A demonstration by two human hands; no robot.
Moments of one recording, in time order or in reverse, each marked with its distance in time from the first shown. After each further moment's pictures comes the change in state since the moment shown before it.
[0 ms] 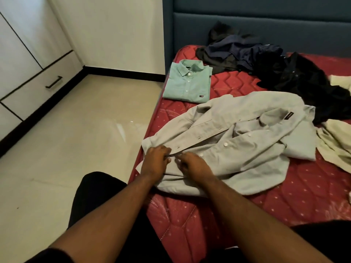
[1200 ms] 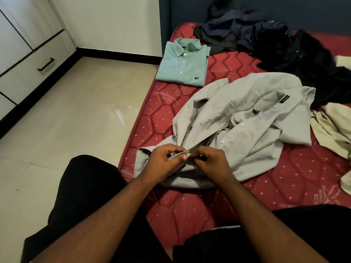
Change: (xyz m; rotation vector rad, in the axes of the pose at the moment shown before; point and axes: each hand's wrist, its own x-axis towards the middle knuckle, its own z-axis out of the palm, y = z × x) left_hand -0.047 0.073 0.005 -0.677 -0.027 -0.068; right_hand -0.075 0.024 -0.038 0.303 0.402 -0.115
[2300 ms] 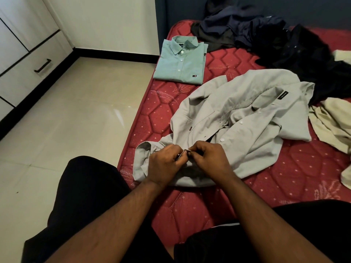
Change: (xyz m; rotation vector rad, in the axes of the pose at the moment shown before) left_hand -0.002 -0.005 0.020 0.637 0.352 0.422; right_hand 0.008 -0.008 -0.001 -0.061 -0.087 0.245
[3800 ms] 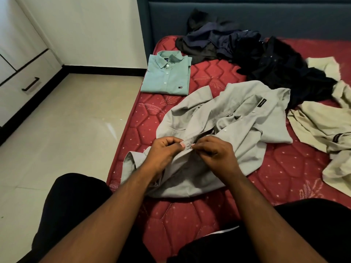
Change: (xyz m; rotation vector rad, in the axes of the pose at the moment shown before) left_hand 0.061 0.039 -0.011 -0.999 -0.381 -0.818; right_hand 0.003 0.011 -0.057 0.027 0.256 -0.404
